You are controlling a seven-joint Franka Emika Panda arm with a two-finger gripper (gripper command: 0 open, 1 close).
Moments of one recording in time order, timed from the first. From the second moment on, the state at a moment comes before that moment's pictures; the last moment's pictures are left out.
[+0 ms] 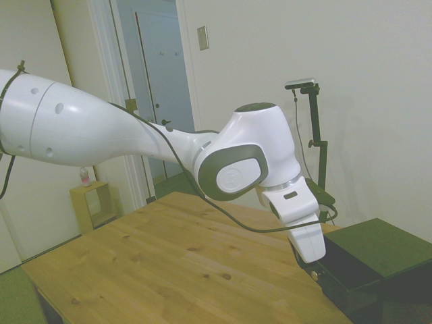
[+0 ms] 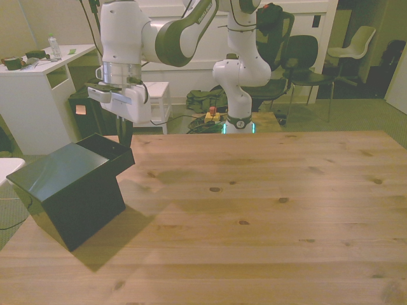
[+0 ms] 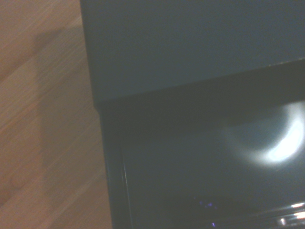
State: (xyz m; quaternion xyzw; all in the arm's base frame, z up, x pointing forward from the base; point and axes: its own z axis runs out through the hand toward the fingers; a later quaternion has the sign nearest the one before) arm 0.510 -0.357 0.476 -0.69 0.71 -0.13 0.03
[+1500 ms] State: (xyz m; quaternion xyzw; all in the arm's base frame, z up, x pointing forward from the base) arm 0.554 -0.401 0.476 -0.69 0.71 -0.14 0.00
